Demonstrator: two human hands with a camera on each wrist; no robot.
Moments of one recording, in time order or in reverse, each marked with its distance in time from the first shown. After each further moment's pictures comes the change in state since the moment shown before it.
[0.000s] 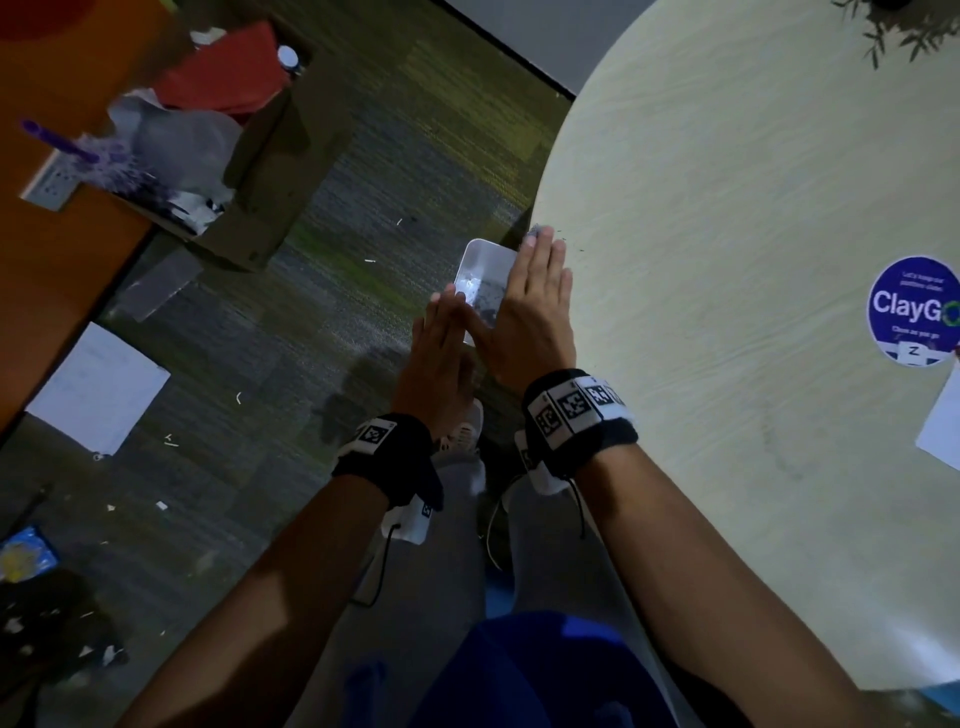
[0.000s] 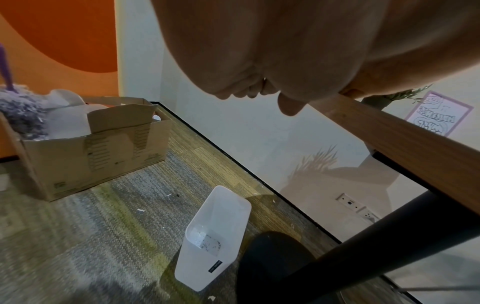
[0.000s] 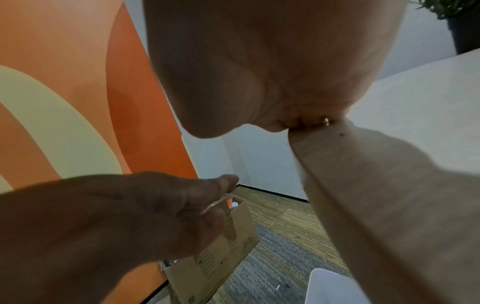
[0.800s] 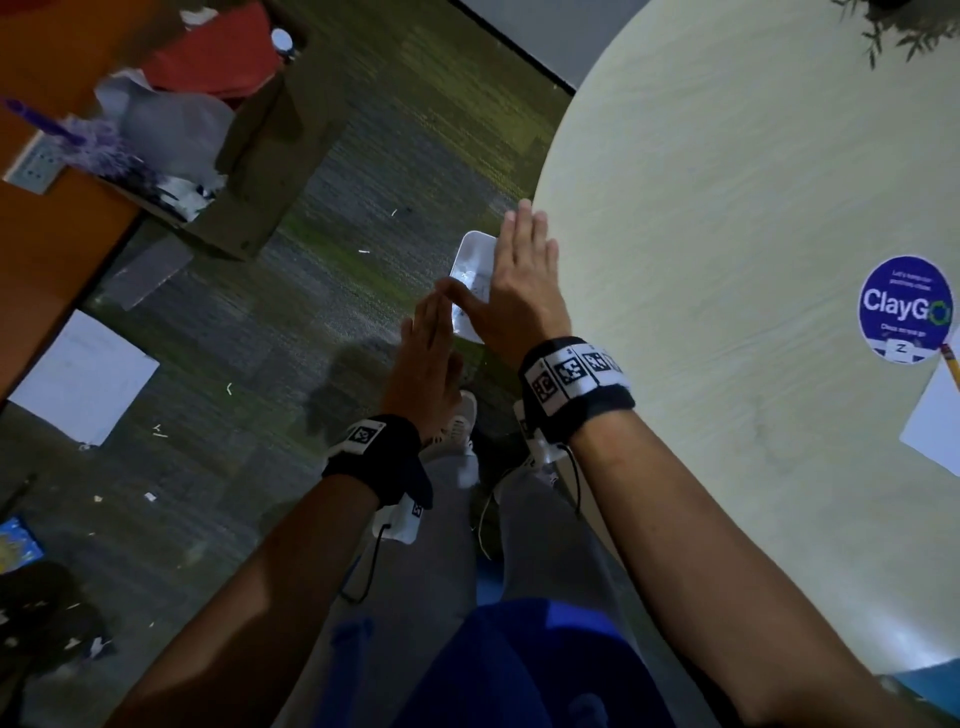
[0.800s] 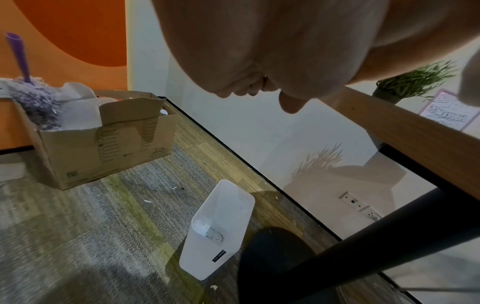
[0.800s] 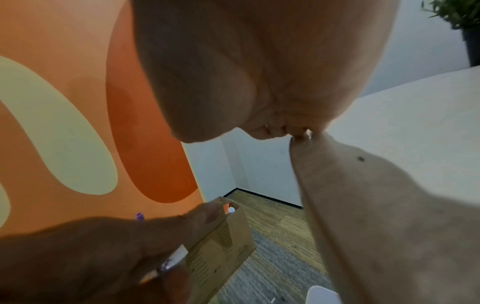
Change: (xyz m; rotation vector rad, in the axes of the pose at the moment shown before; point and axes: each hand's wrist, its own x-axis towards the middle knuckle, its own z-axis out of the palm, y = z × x) left_hand -0.012 -0.007 -0.002 0.052 -0.078 -0.086; right_hand 0.018 -0.003 -0.009 -0.029 -0.112 -0.093
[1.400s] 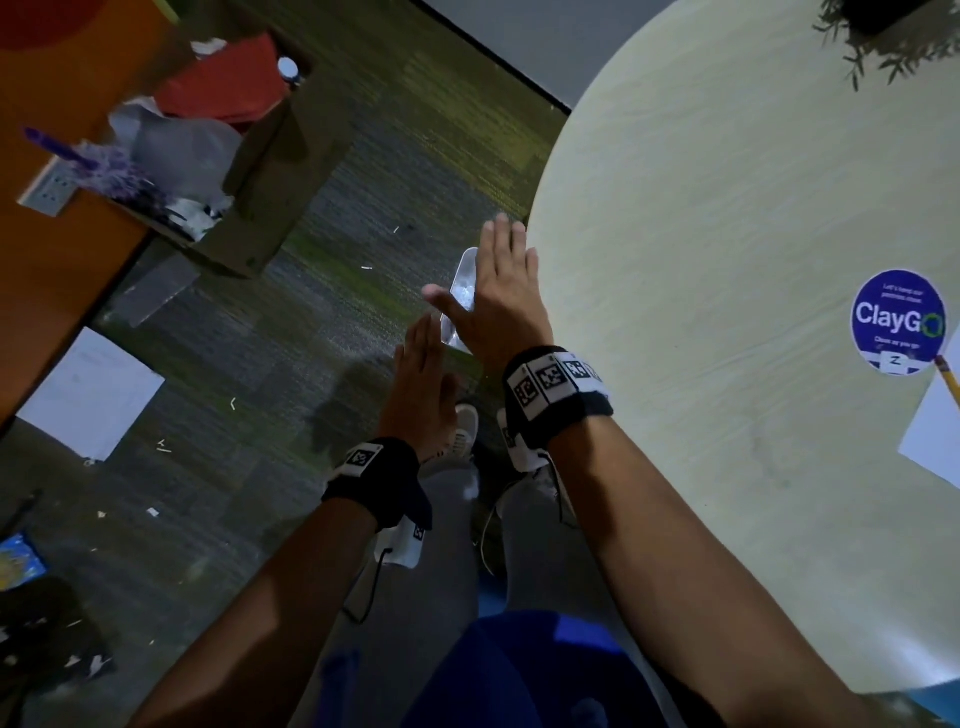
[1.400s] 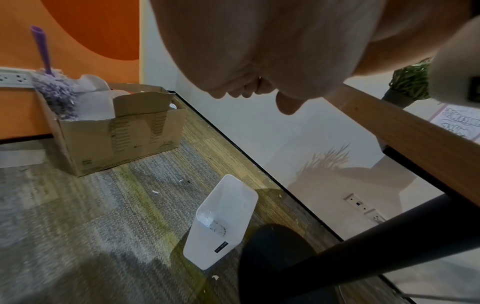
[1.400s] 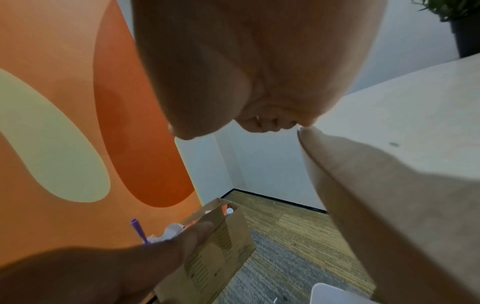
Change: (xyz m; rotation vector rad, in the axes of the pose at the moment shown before) left_hand -0.009 0.001 0.001 -0.071 0.025 -0.080; right_hand 0.008 -0.013 0.003 0.049 0.045 -0.029
